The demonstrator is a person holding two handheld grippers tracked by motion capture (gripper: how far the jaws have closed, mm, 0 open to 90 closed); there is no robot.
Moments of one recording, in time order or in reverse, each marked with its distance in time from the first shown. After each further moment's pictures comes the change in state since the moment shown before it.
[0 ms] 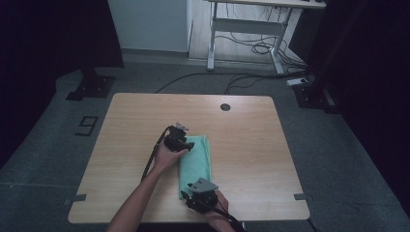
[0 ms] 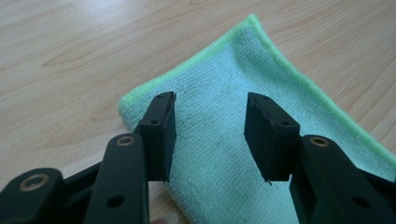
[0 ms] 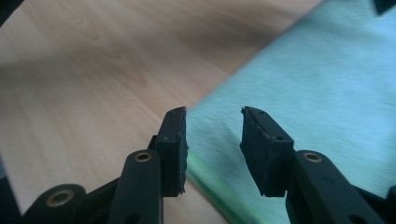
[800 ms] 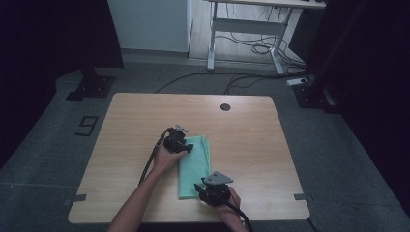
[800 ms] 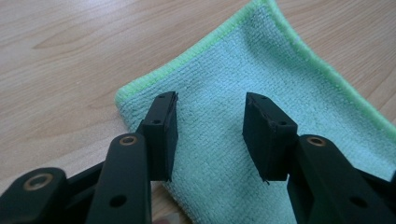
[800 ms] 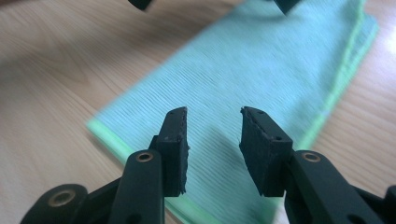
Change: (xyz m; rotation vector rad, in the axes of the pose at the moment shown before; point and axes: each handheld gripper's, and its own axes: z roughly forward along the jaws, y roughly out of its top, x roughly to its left) left arm 0.005 -0.007 0.010 0.019 -0.001 0.002; right arm -0.041 -0.007 -0.020 0.011 -0.076 0.094
